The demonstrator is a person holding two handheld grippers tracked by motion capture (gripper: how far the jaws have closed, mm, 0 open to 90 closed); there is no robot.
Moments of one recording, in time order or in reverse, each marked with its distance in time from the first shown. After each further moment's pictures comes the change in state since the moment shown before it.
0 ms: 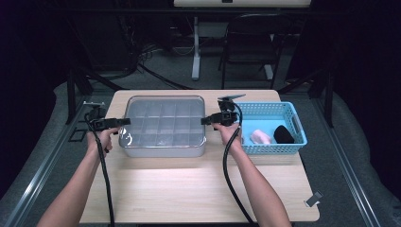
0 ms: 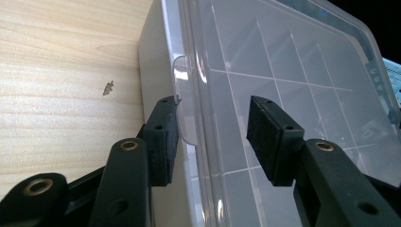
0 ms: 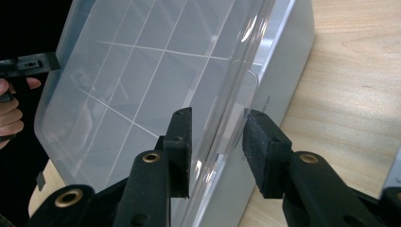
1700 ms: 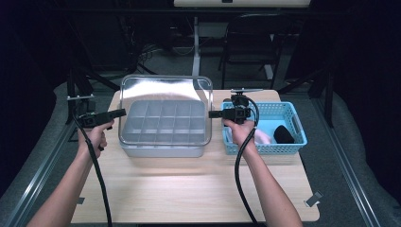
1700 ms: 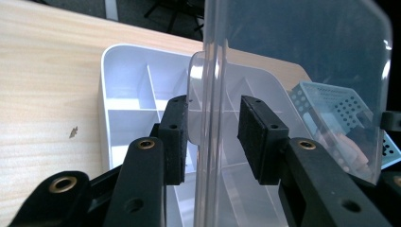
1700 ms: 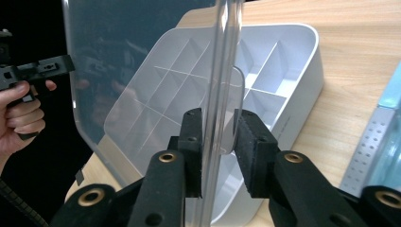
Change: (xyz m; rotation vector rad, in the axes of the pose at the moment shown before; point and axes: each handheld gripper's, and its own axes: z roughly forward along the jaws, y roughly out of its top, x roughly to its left) left arm -0.053 0.003 -0.060 -0.162 -0.077 0.111; right arm 0.031 -0.007 -0.075 -0.136 0.068 -0.088
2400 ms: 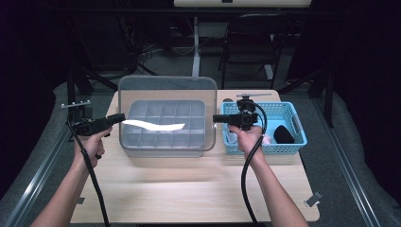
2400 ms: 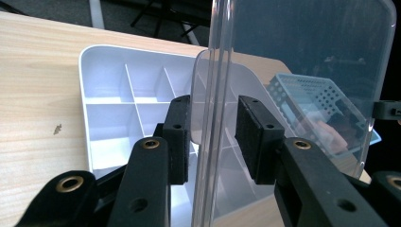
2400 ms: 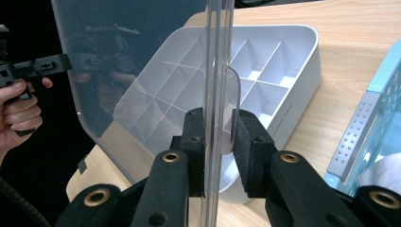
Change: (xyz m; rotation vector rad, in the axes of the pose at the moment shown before) left arm -0.021 -0.019 -0.025 -0.024 -0.049 0.058; right arm 0.017 -0.018 -0.030 -0.031 -0.009 -0.055
